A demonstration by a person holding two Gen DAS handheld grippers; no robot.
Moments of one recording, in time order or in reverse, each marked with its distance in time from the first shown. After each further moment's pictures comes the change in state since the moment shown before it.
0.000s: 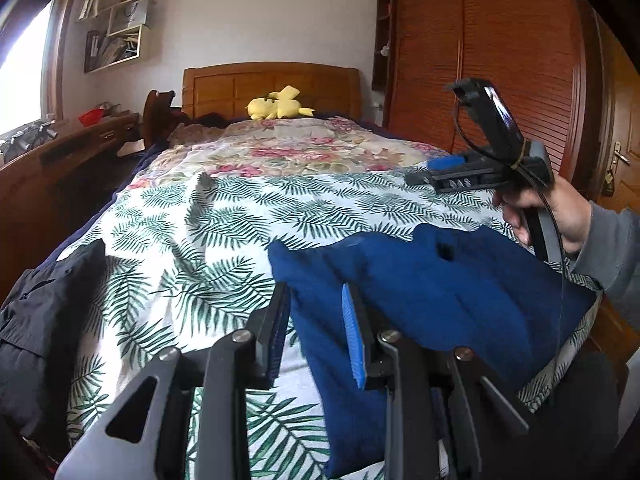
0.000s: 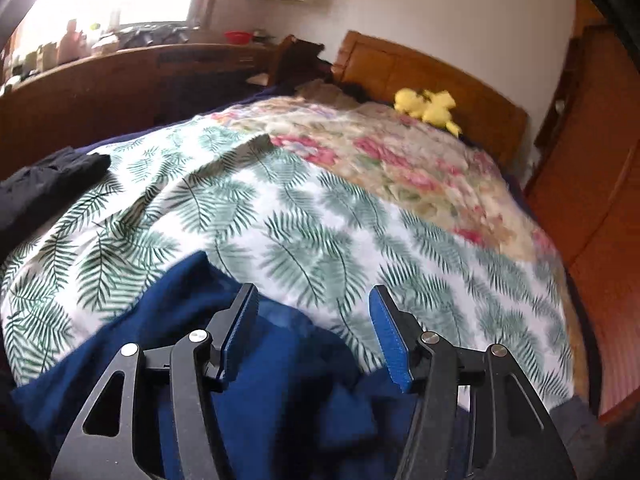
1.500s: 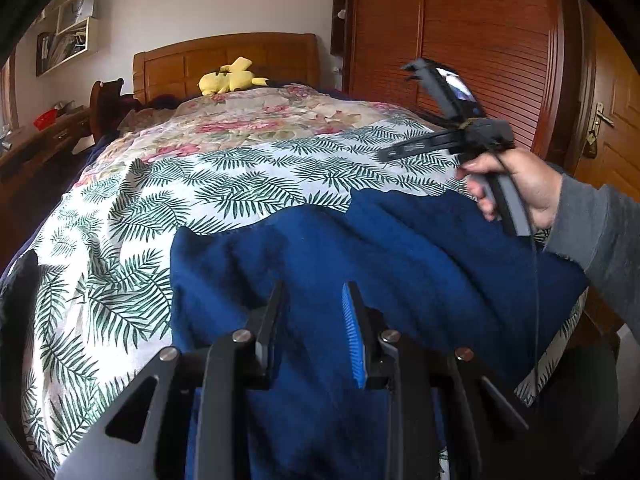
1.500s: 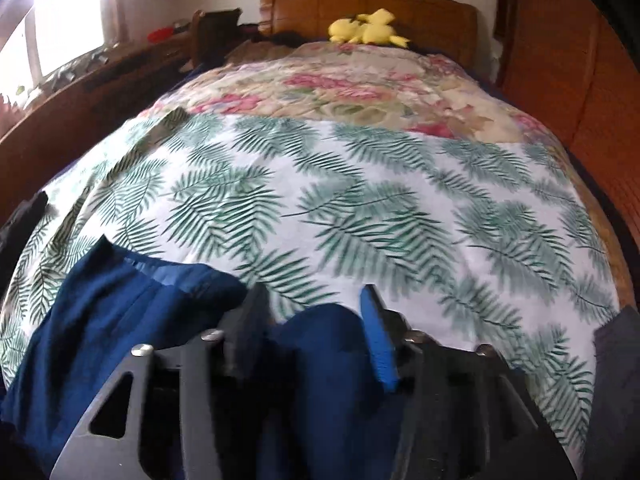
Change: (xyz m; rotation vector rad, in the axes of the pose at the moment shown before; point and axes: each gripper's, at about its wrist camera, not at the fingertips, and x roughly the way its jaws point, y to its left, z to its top) left arm 0.066 -0.092 0.004 0.087 0.125 -0.093; right arm 0.054 -0.122 -0.064 0.299 0.135 0.003
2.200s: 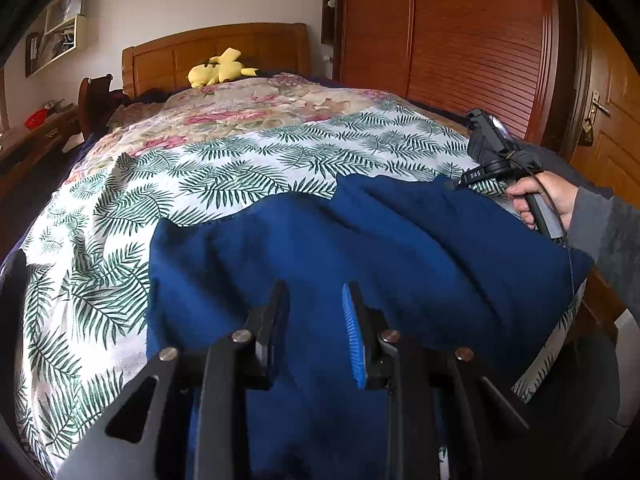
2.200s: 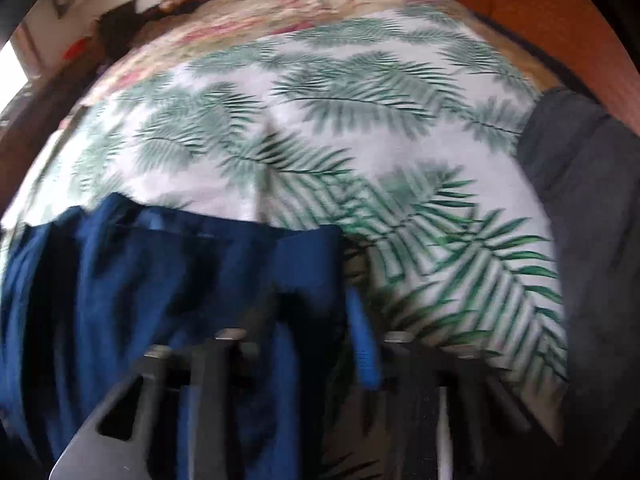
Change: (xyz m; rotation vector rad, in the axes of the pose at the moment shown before) left arm 0.017 -0.015 -0.001 0.018 0.046 -0.015; right arm 0.005 -0.162 -0.097 0.249 0.215 -0.021
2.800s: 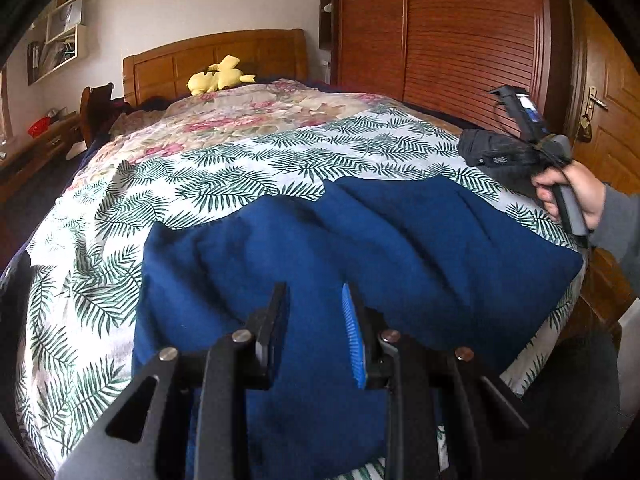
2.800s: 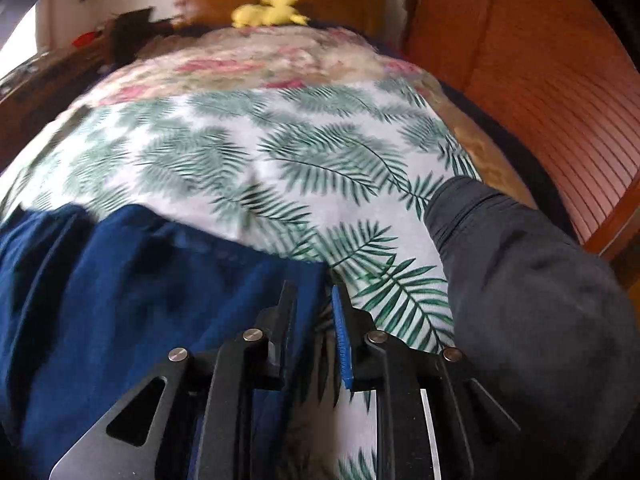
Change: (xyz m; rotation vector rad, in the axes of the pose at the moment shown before) left arm -0.015 -0.031 -0.008 0.016 -0.024 0.018; right arm -0.080 0.014 -0.021 -0.137 -0.190 -0.190
